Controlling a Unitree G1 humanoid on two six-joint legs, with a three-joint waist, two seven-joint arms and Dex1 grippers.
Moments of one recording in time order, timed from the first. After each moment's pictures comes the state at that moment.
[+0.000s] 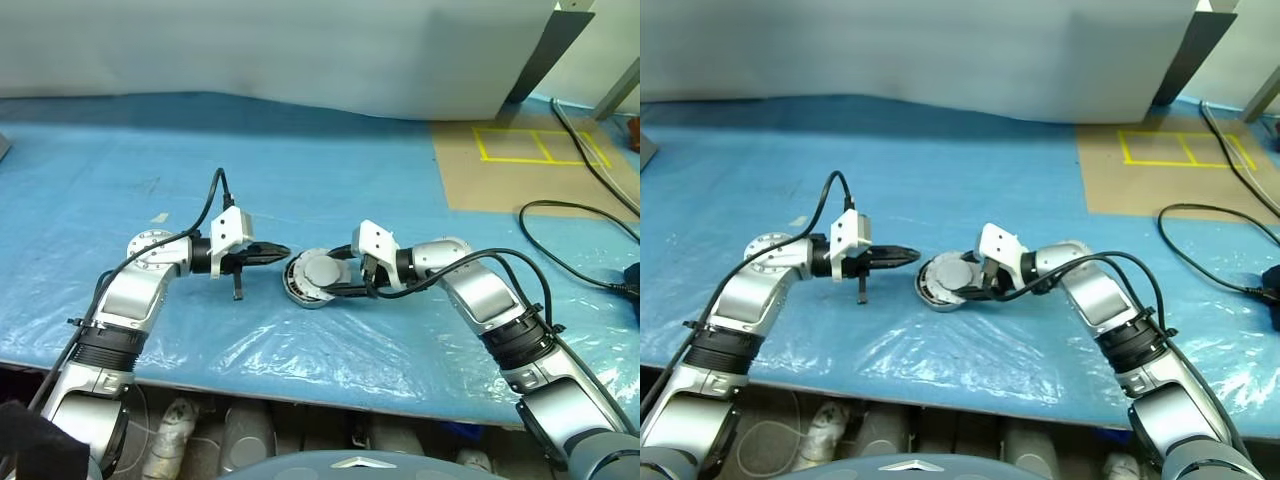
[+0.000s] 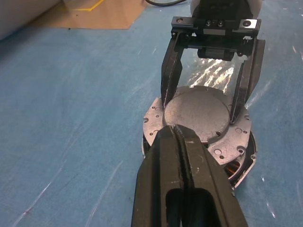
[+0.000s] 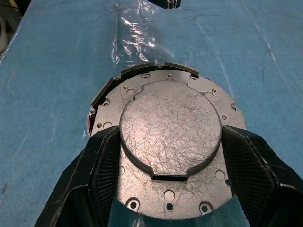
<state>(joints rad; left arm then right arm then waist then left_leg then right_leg) -0.44 0.56 -0.11 0.07 -0.26 0.12 -1.19 -0.51 -0.52 0.38 0.00 0.16 0.39 1.02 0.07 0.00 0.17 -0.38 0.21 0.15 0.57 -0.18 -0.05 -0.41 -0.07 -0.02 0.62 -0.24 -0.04</state>
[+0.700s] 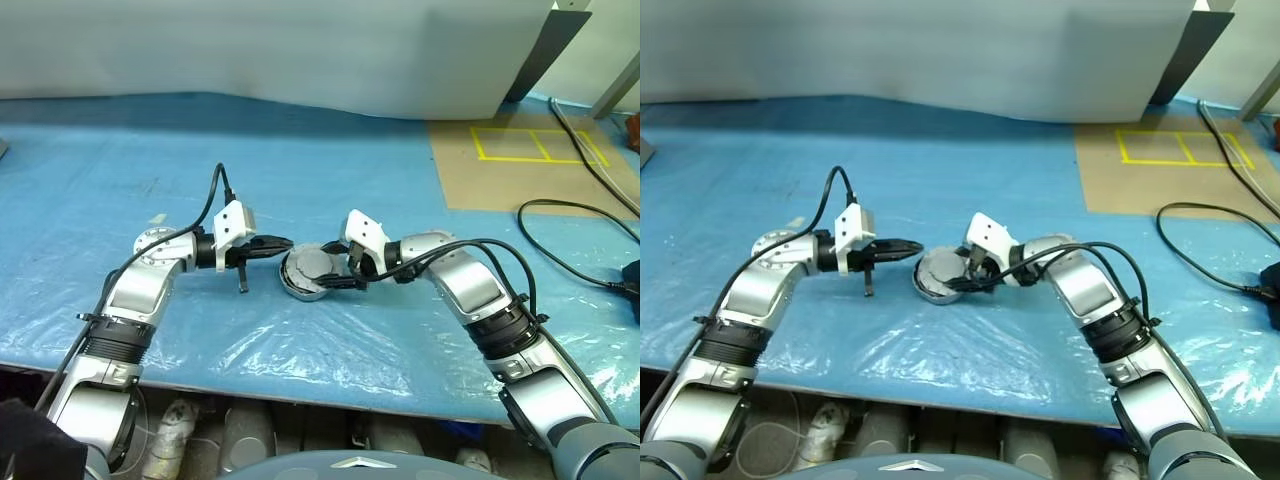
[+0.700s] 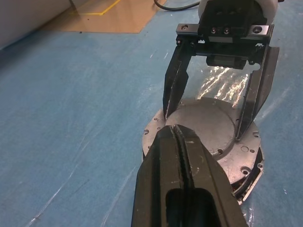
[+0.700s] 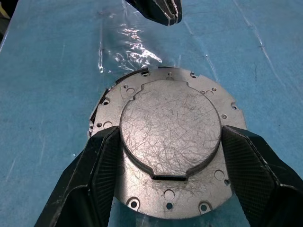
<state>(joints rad) -0.47 0.53 -0.11 0.15 -0.25 0.07 -1.17 -0.57 -0.46 0.38 0.01 0.14 0.54 1.00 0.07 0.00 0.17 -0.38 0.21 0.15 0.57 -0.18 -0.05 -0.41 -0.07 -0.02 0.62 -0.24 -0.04</state>
